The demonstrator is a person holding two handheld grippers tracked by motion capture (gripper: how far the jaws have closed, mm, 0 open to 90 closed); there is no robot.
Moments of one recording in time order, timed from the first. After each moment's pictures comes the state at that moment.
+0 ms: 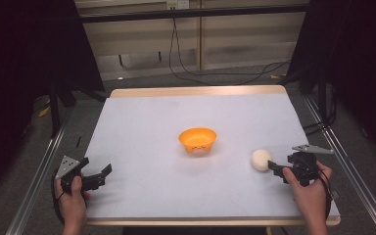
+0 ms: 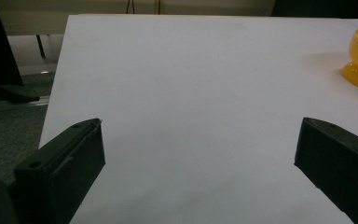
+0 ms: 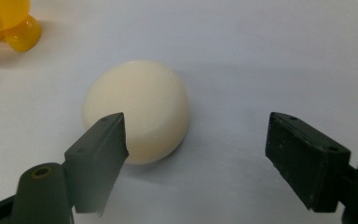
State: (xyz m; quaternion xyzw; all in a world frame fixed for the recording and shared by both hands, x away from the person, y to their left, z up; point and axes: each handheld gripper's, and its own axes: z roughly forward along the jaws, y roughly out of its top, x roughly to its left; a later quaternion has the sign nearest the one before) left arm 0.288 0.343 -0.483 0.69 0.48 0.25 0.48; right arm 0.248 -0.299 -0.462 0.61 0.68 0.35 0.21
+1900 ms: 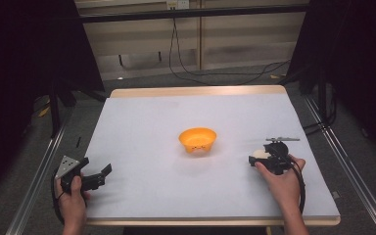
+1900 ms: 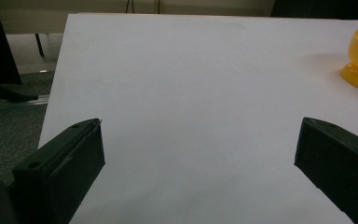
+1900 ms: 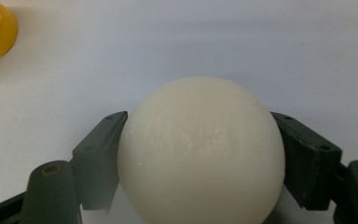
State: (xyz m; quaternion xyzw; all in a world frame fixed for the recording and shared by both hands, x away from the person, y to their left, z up) left arm 0.289 0.344 -0.483 0.69 0.48 0.25 0.49; right arm 0.290 -0.245 -0.472 0.66 0.68 0.28 0.17
